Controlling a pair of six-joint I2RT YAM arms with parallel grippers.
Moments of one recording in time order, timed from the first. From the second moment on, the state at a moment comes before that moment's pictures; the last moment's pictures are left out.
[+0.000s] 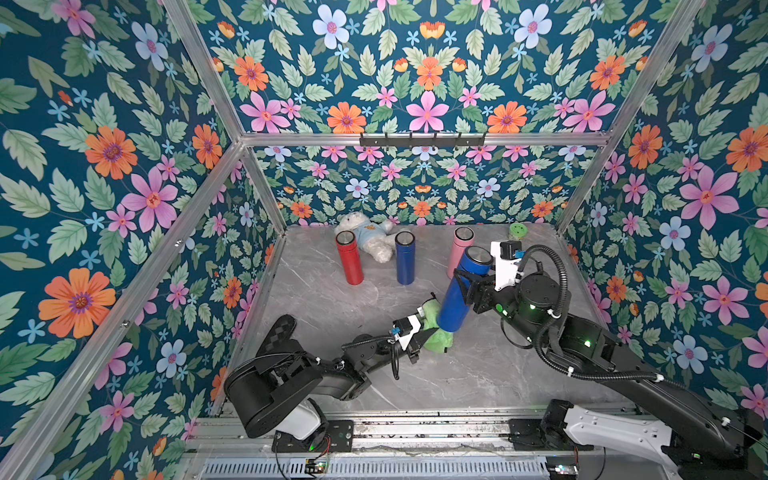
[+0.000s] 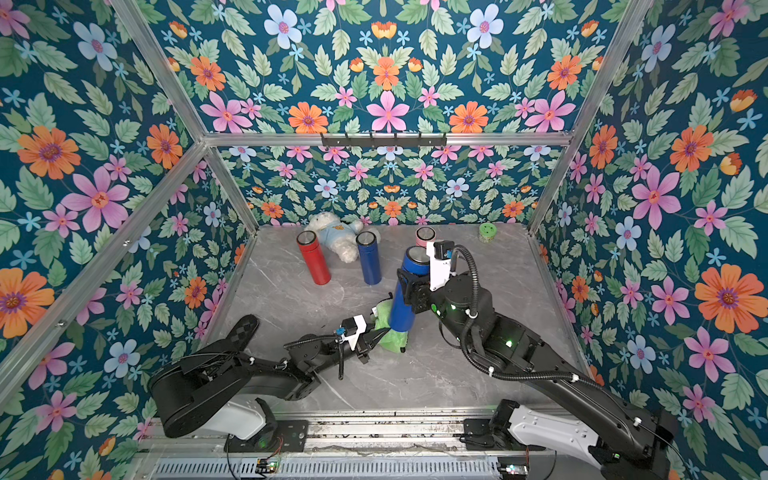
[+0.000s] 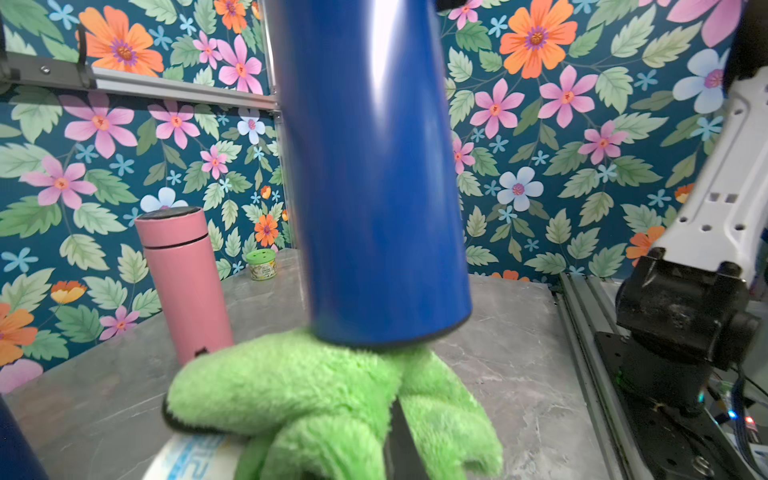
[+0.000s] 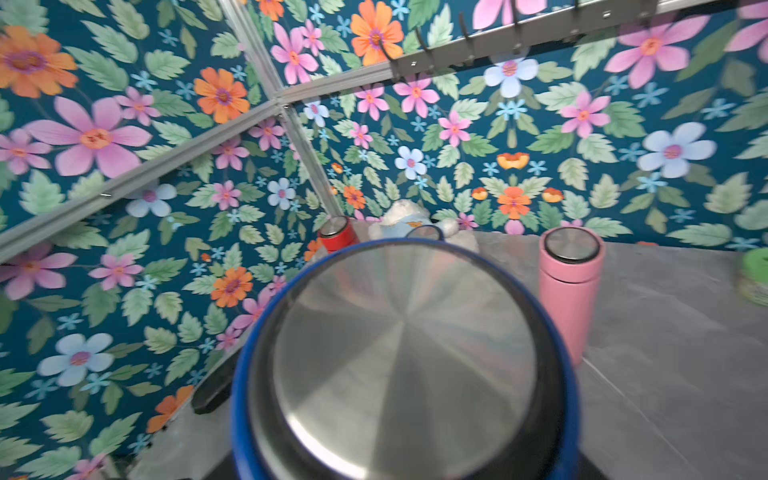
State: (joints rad) left arm -0.92 1.48 0.25 1.40 0.21 0.00; right arm 0.92 0.95 1.12 -0.37 0.41 0.34
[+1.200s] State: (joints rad) left arm -0.84 1.26 0.78 -0.18 0.08 -0.30; right arm 0.35 1.02 0.83 -0.18 0.35 0.23
